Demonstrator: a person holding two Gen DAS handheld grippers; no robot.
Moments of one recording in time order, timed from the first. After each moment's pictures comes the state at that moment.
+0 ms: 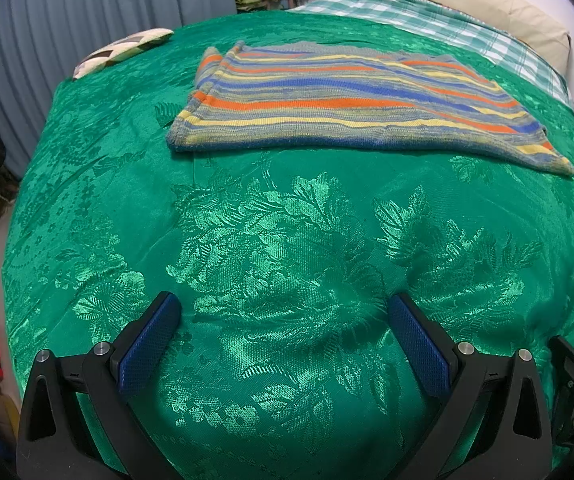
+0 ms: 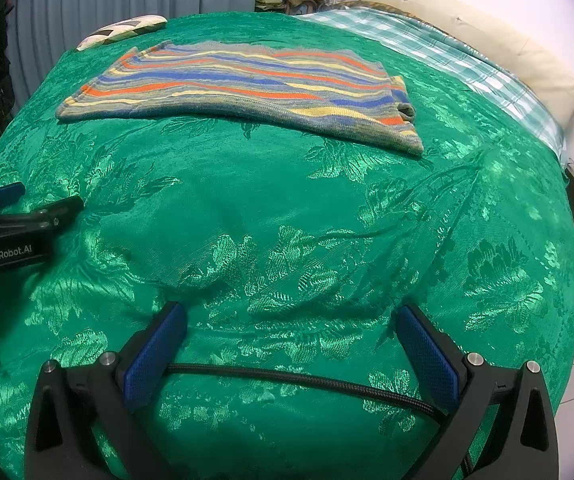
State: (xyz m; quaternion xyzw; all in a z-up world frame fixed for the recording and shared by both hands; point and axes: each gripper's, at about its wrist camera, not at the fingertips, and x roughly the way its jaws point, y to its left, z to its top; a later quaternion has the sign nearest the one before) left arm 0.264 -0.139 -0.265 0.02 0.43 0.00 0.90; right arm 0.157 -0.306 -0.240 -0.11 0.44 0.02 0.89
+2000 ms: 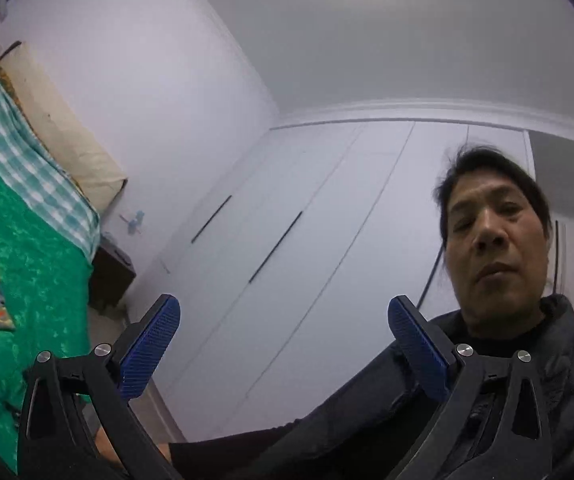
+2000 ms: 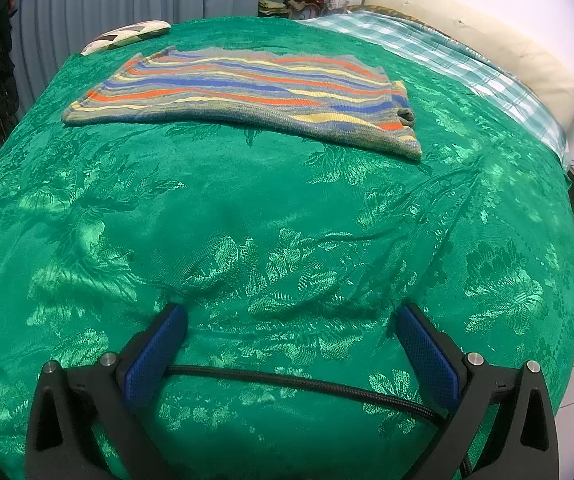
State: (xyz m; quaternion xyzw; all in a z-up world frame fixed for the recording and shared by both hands) left arm 0.064 -0.028 0.032 -0.33 0.11 -0.72 0.60; right arm 0.155 -0.310 -0.236 -0.11 0.44 0.04 0.89
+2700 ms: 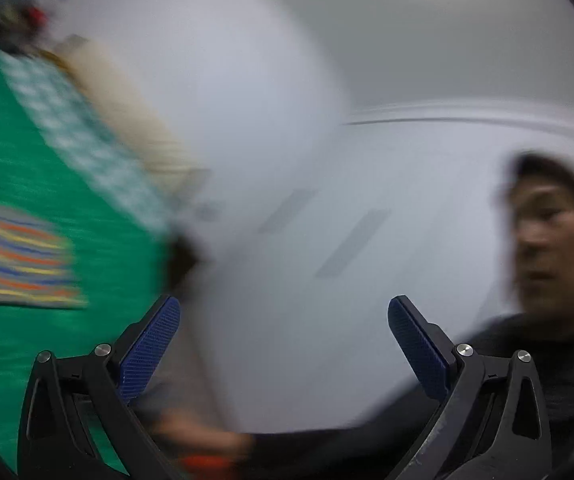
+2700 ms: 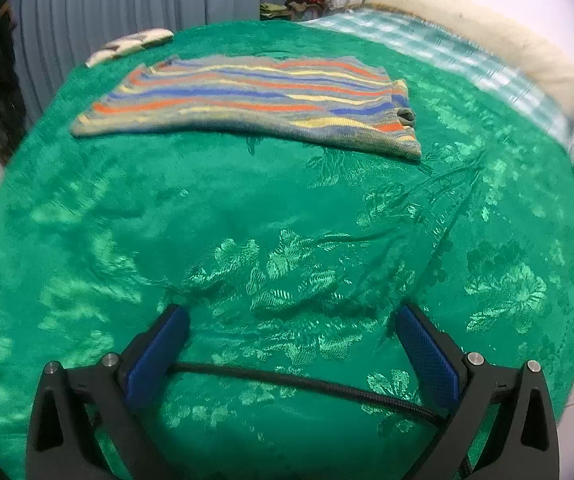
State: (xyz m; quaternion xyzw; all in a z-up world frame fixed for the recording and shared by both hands) left arm 0.071 0.010 0.017 -0.31 0.20 -0.58 0.73; right arm 0.154 -0.320 -0.220 -0.06 0.44 0.07 0.89
